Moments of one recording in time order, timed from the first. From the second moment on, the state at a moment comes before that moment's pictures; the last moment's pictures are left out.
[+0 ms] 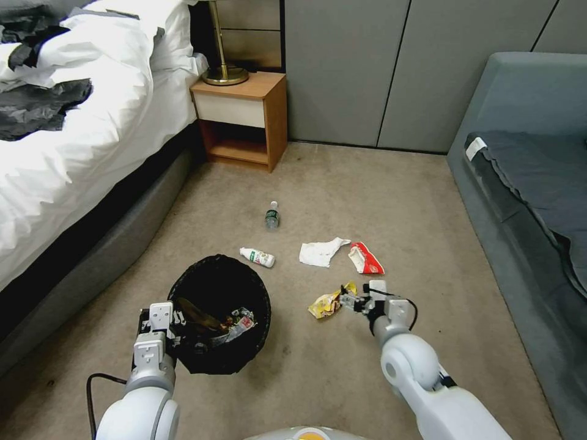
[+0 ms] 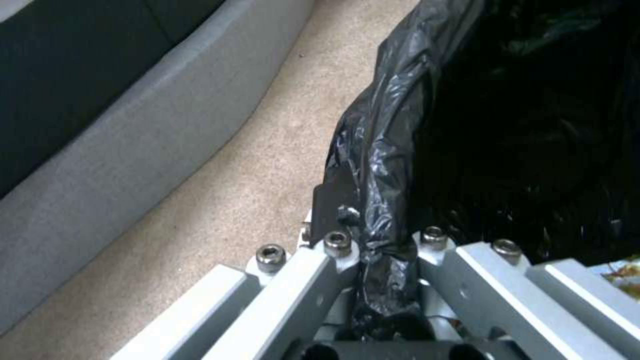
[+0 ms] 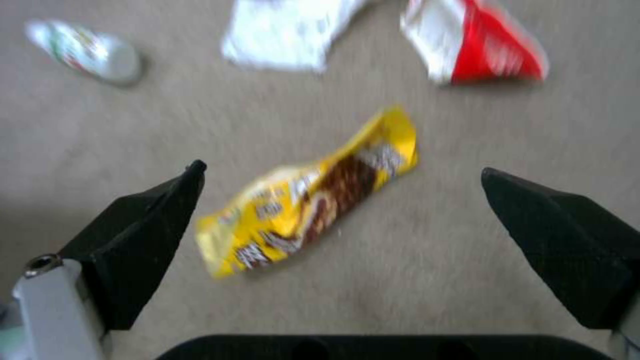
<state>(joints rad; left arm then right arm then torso) 1.68 -1.47 -0.62 -2.17 -0.01 0.45 -0.21 -1.14 1.23 0.10 1.60 0.66 -0.45 0.38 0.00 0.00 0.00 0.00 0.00</state>
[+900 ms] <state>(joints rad) 1.69 -1.48 -0.61 -2.16 0.01 0.44 -0.21 -0.99 1.32 0.12 1.23 0.60 -0.35 0.12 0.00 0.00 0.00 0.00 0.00</state>
